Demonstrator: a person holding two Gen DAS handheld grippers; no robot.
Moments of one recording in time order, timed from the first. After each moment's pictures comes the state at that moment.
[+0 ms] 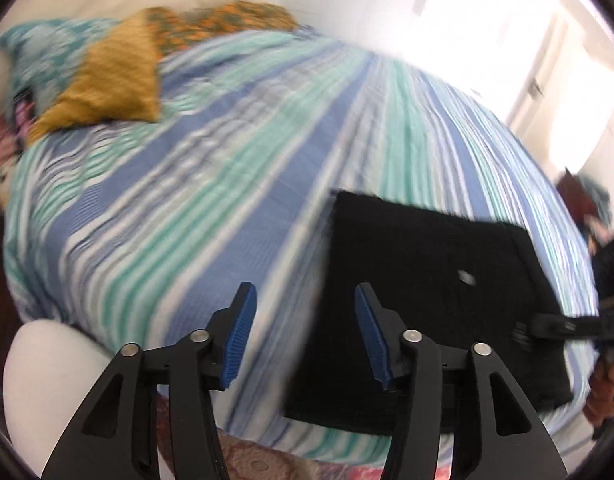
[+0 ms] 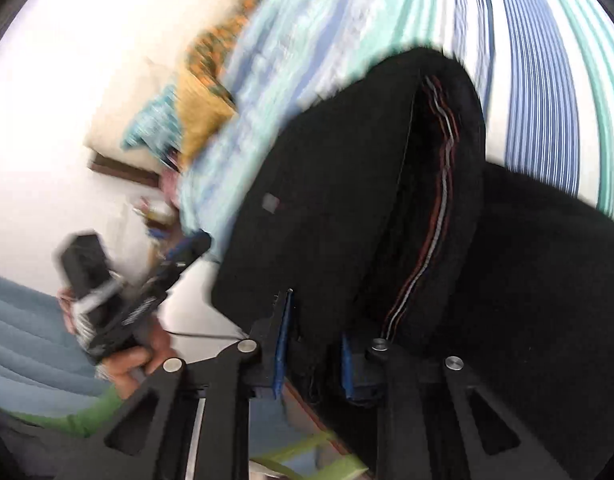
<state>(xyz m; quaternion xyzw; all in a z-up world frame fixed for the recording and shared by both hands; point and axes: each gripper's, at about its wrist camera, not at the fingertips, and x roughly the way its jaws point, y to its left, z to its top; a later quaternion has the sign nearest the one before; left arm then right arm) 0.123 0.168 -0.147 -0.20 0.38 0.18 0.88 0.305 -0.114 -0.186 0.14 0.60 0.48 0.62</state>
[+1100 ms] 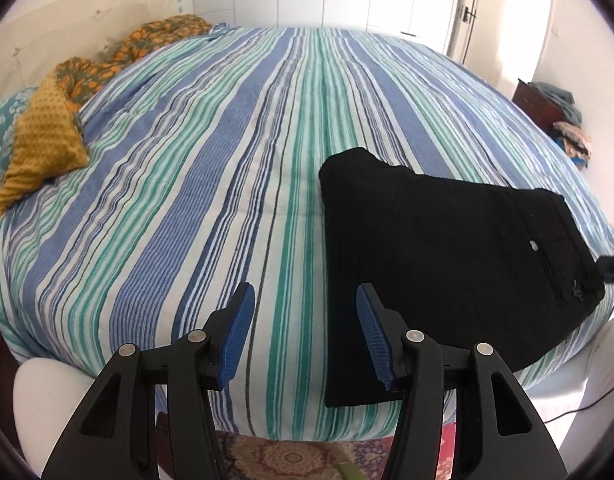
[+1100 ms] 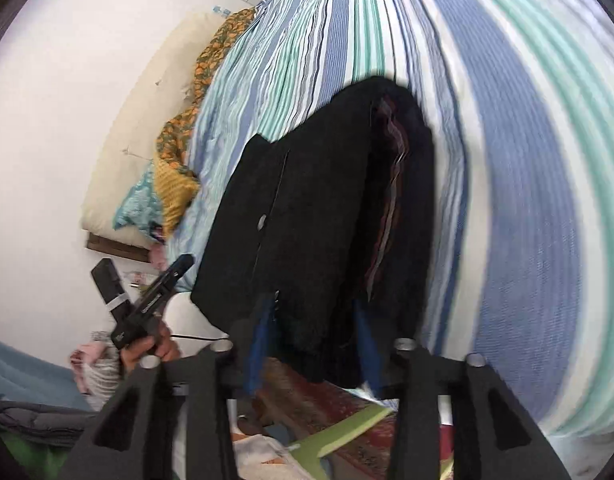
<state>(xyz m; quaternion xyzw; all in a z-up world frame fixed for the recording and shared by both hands) 0.144 0.079 -0.148 -0.05 0.43 0.07 0.90 0.273 -0.315 -0.173 0.21 0.58 0.35 0.70</state>
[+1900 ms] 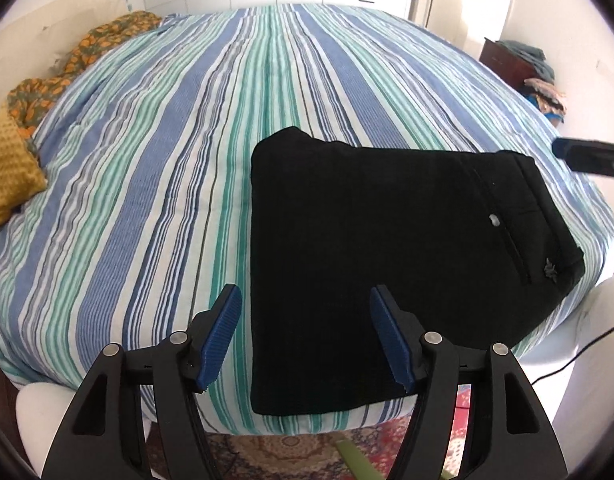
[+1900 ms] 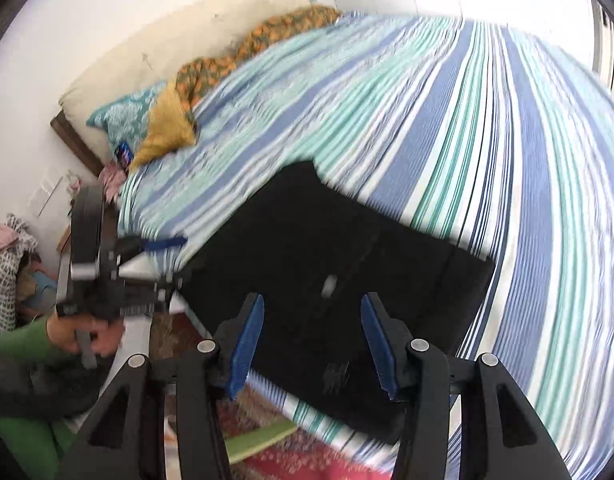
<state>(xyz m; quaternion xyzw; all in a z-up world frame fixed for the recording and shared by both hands) 0.168 0.035 -0.146 -0.02 0.48 0.01 0.88 0.278 -0.209 -0.086 -0.04 0.47 0.38 0.79</state>
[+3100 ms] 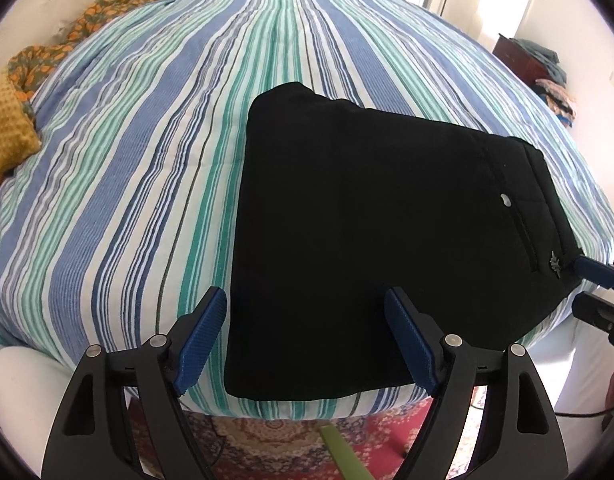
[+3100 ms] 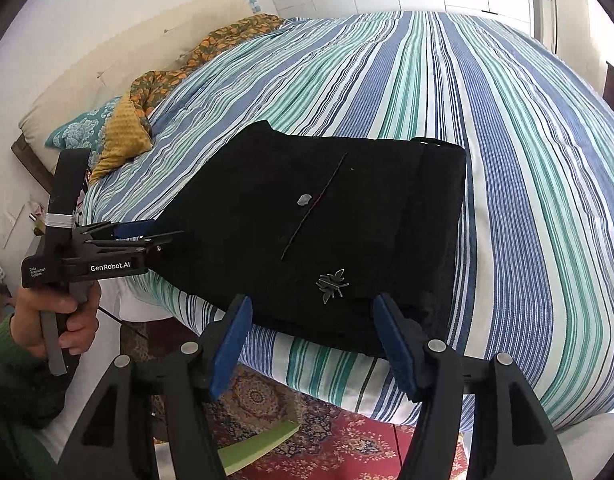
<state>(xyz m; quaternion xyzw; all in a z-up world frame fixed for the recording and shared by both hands) 0.157 0.031 -0.174 -0.05 0.51 0.02 0.86 0.202 -0.211 -0.143 -0.01 0.48 0.29 0.83</state>
